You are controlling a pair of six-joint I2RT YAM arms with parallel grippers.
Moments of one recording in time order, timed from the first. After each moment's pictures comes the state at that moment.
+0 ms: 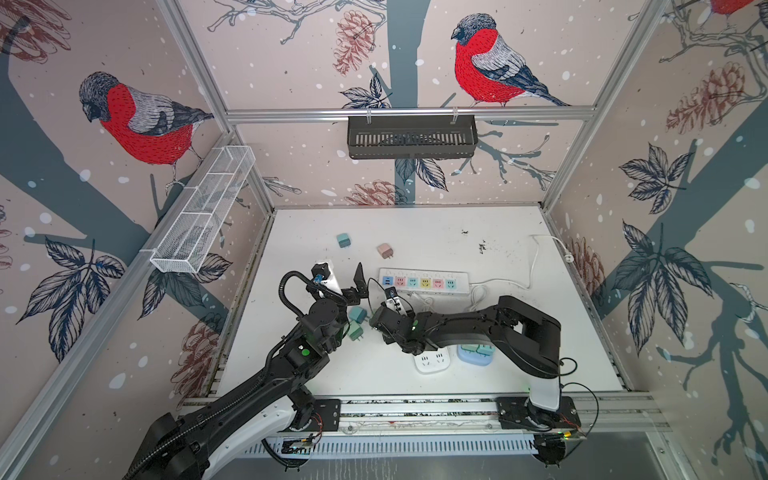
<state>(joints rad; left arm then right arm) -0.71 0.79 0.37 0.39 -0.65 -0.25 1.19 1.96 1.13 -0.21 0.44 0.71</state>
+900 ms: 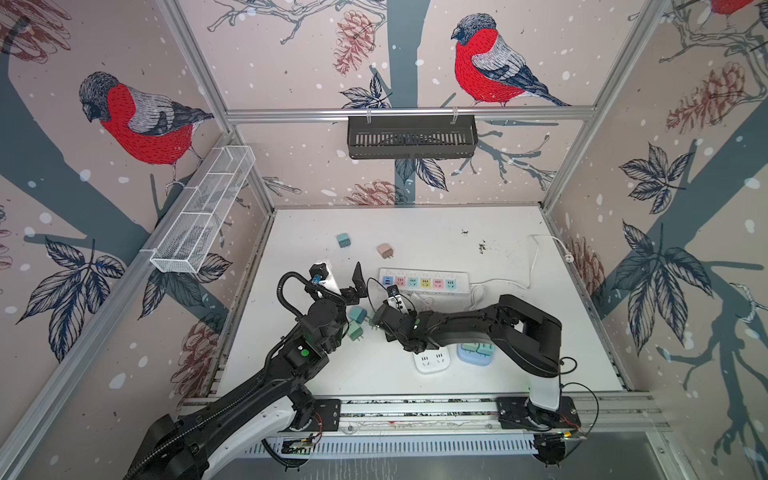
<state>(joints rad) -0.71 0.78 0.37 0.39 -0.67 -0.26 1.18 1.96 1.11 -0.18 0.45 0.70</state>
